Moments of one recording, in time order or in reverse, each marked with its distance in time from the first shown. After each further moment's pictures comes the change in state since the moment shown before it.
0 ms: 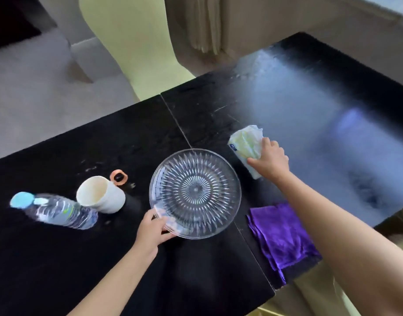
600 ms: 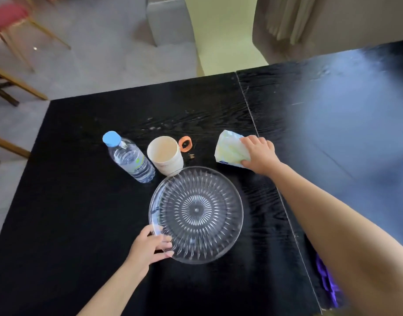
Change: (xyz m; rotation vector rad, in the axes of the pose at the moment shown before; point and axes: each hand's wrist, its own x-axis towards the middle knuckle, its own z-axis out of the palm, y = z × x) left_hand -0.027 -0.071 -0.127 -0.076 0.143 -0.196; right_hand 0.007 -0.127 0.103 -0.419 -0.177 -0.634
